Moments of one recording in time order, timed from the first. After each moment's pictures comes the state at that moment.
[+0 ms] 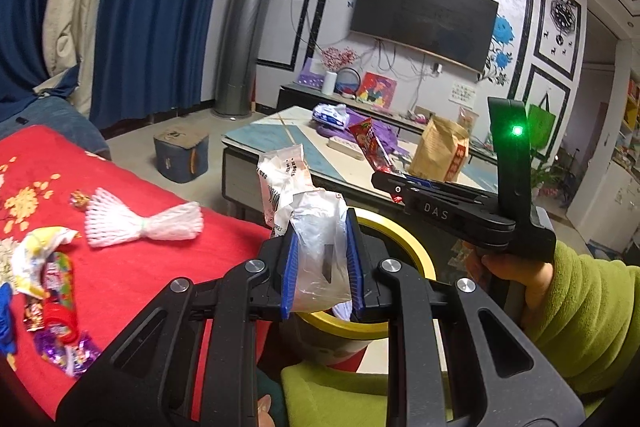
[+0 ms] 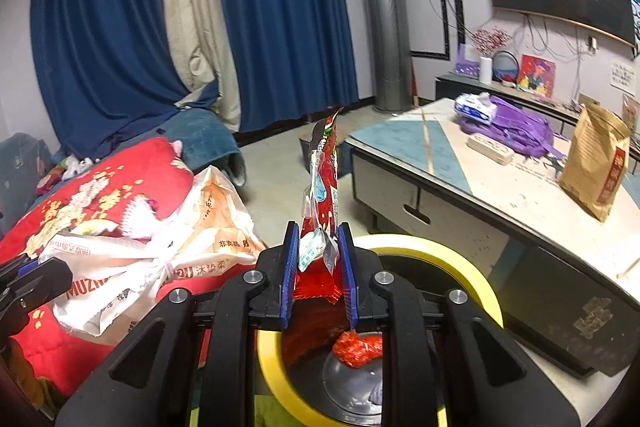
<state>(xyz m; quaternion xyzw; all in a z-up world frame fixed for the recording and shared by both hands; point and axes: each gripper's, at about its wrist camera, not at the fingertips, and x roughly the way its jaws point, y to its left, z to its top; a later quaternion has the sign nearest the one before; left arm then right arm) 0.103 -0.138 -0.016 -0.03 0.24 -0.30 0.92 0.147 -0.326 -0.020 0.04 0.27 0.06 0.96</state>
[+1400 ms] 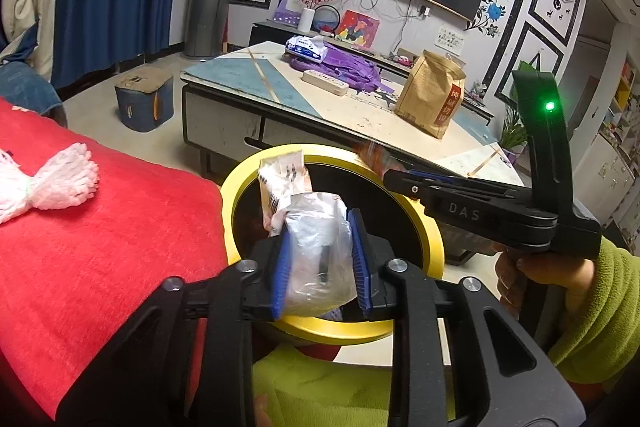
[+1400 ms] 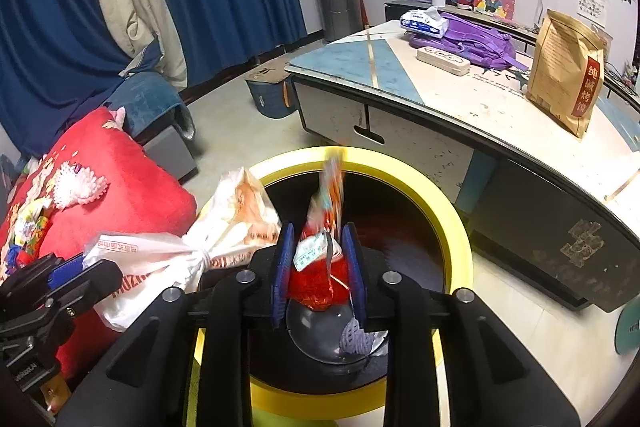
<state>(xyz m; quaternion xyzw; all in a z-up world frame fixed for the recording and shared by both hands) 0.171 -0.200 -0.083 -0.02 0.34 -0.34 0.88 0.167 -0.382 -0.087 0.09 0.39 -0.01 0.92</state>
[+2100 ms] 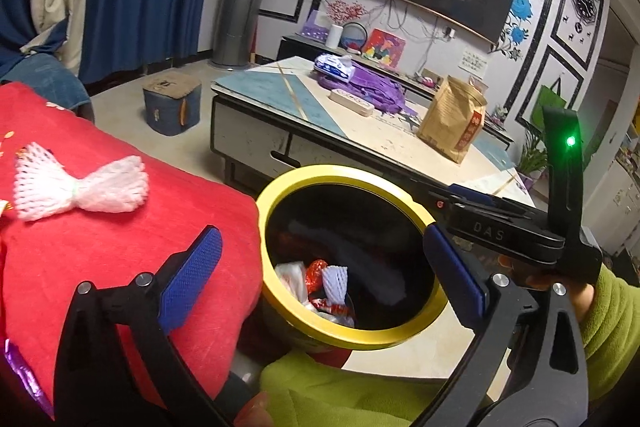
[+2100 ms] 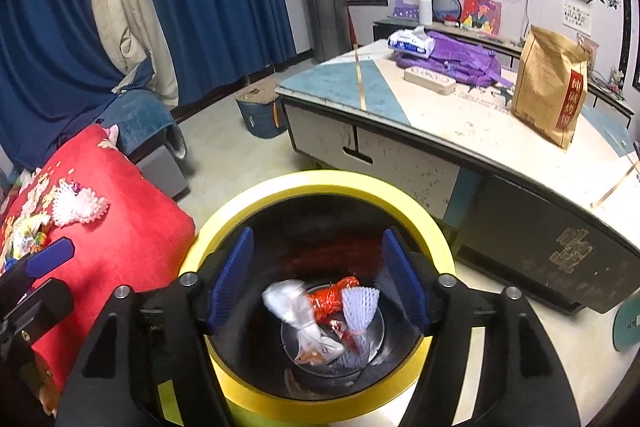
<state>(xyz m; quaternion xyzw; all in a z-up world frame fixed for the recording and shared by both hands) 0.163 -0.175 -0.064 -0.04 0.32 -0.29 0.90 0.155 -0.380 -0.071 0.08 0.35 -0.03 0.93</state>
